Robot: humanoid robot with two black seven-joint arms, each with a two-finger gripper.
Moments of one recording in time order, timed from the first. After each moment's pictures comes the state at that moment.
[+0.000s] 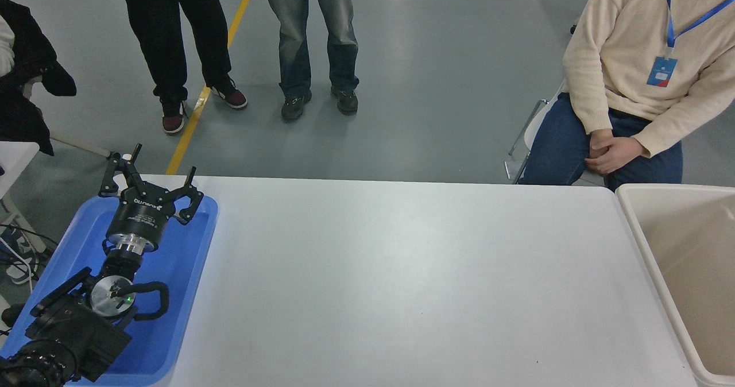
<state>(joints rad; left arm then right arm) -0.59 0.23 -0.93 -0.31 -0.13 -0.76 -0.36 0.73 -0.61 0.18 0.30 -0.23 -0.22 -0.18</state>
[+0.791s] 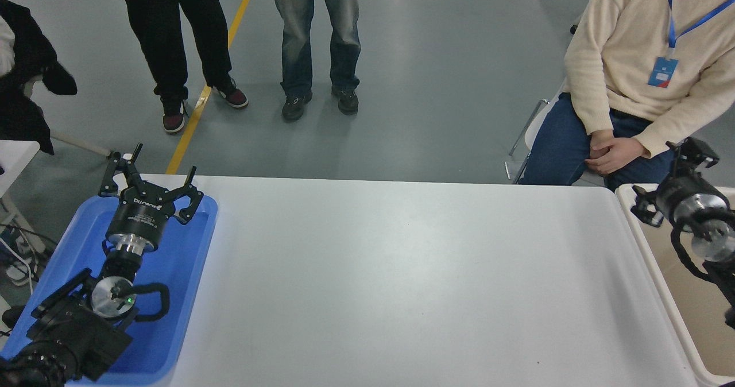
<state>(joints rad) -0.59 0.23 -0.93 -0.31 -0.13 -0.76 -0.36 0.44 -0.50 1.04 0.89 -0.28 -0.09 0.11</state>
